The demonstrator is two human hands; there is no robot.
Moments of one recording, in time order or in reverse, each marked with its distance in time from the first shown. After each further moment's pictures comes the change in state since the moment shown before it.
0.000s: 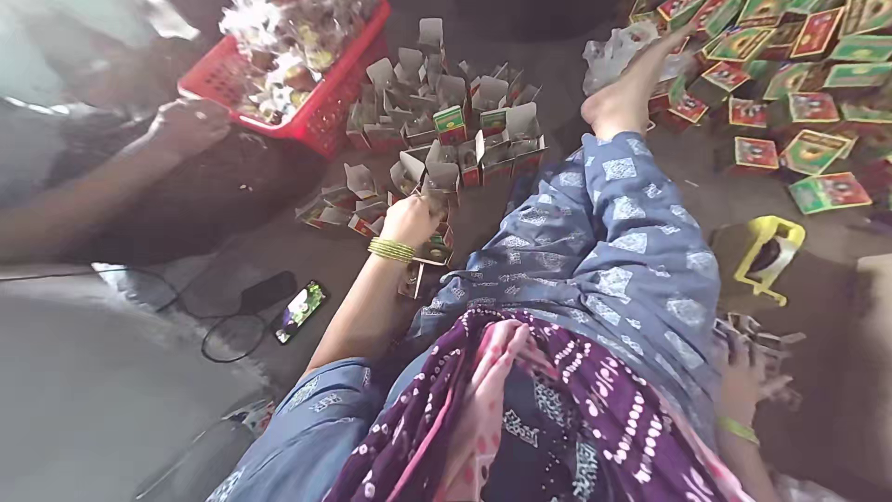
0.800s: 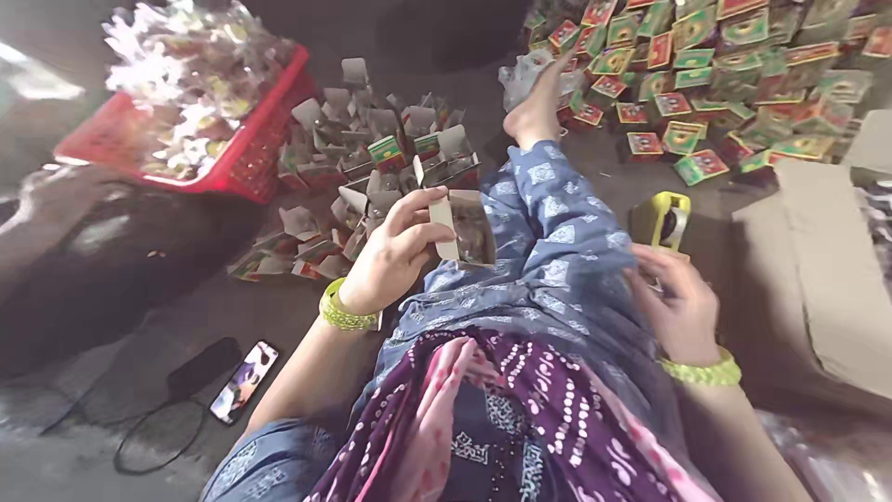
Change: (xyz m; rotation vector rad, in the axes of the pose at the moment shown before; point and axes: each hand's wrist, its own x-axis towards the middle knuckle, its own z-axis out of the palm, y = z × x) left_hand -0.063 0.088 -0.059 -0.612 0.434 1.046; right_hand 0.029 -0.155 -0.114 0.566 0.187 -0.525
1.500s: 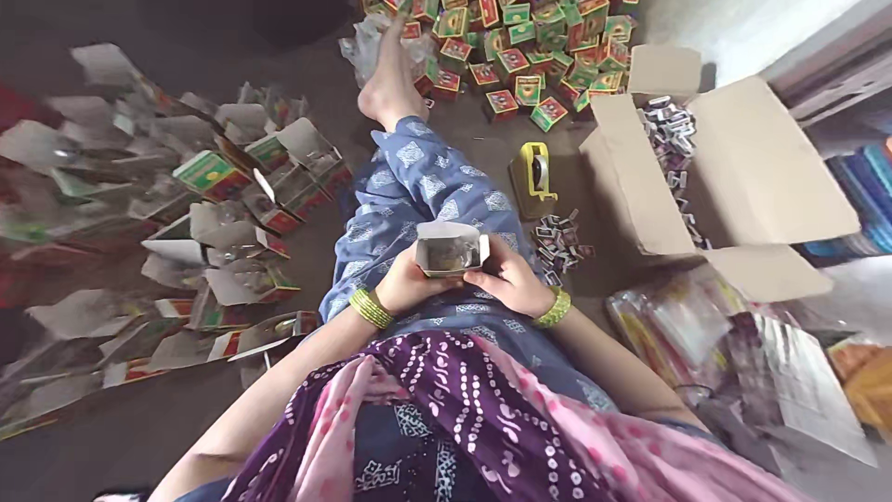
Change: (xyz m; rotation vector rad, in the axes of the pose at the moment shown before) left_hand 0.008 -0.012 0.204 -0.850 -0.328 -0.244; right_hand -0.025 -0.007 0.042 0.554 -0.209 0.180
